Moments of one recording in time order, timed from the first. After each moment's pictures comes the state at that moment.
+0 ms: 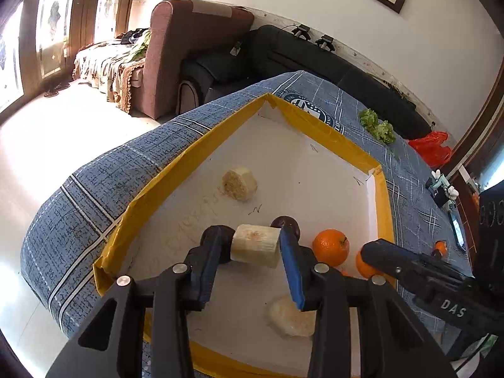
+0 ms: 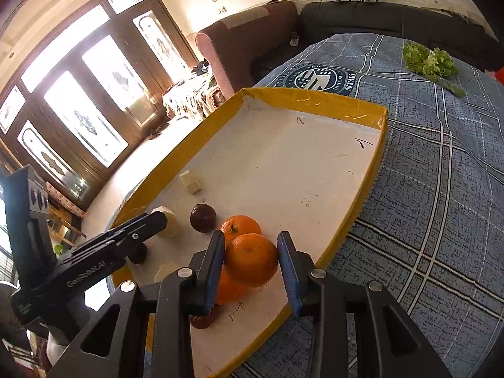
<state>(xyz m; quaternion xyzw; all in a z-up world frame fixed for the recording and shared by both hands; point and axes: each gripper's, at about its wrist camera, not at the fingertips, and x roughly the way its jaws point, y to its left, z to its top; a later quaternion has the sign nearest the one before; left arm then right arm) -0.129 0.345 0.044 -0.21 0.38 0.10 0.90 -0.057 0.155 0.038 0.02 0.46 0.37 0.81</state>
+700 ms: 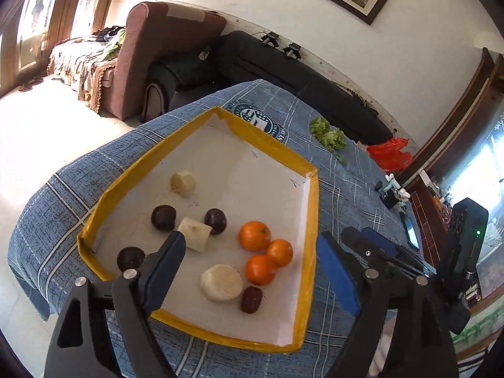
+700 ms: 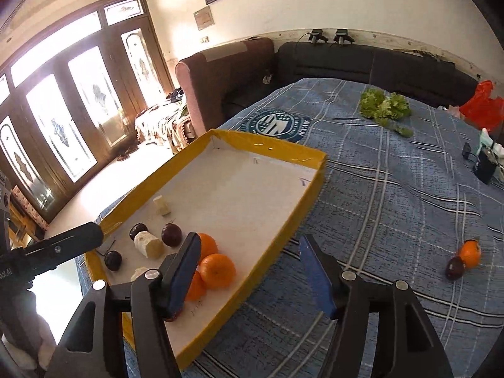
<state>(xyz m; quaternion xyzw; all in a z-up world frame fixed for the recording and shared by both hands) -0.164 0.311 0.095 -0.24 0.36 0.02 0.90 -0.078 0.102 0.076 -0.01 0.38 0.29 0.88</state>
